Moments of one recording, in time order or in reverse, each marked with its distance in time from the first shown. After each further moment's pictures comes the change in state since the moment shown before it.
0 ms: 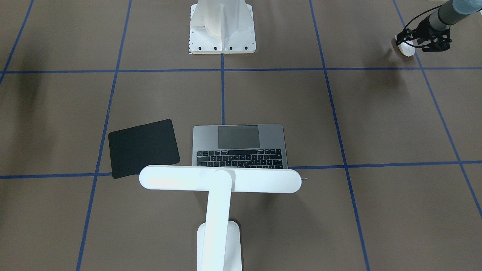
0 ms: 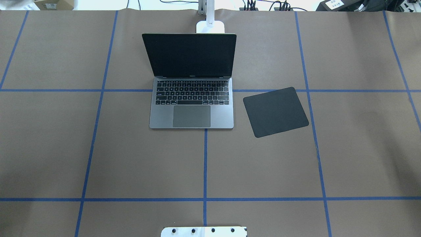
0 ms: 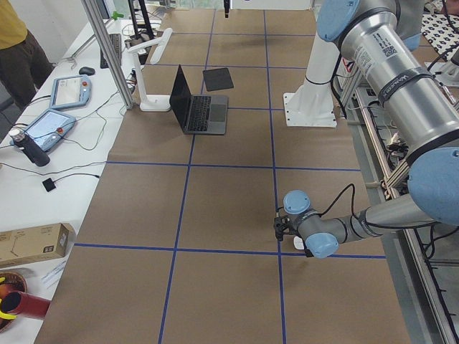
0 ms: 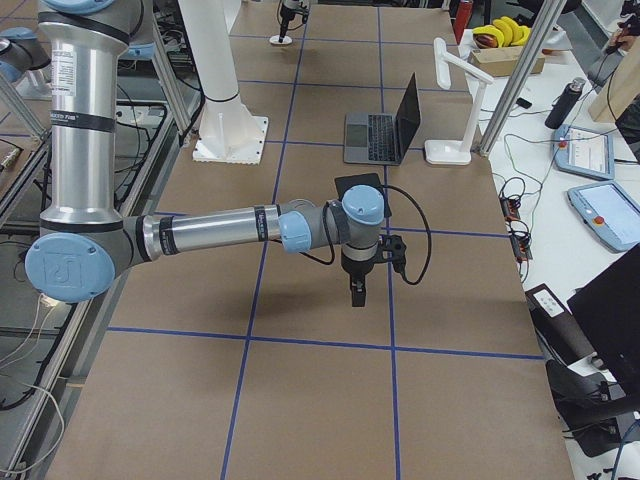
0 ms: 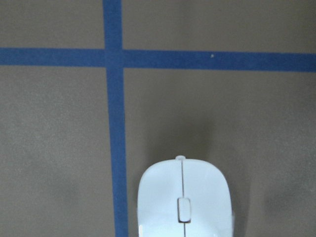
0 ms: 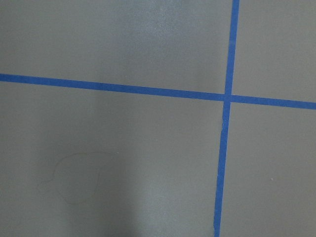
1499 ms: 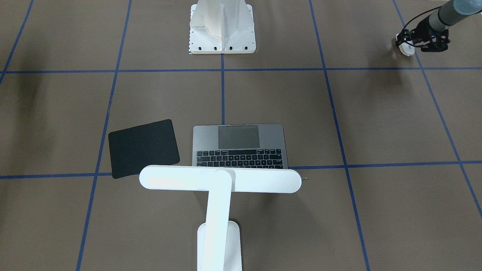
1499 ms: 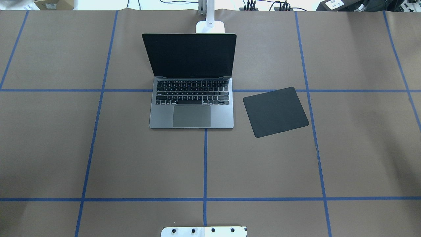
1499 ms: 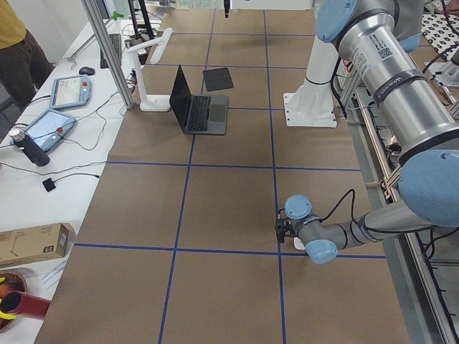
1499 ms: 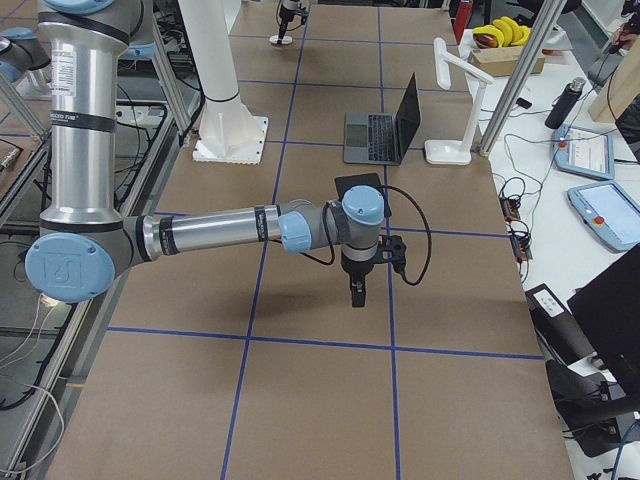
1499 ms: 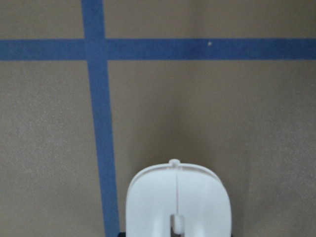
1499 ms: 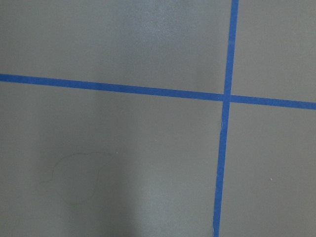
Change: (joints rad) left arm 0.024 -0.013 0.050 -0.120 -0.004 -0.038; right arm 0.000 0.000 -0.001 0.000 0.000 0.000
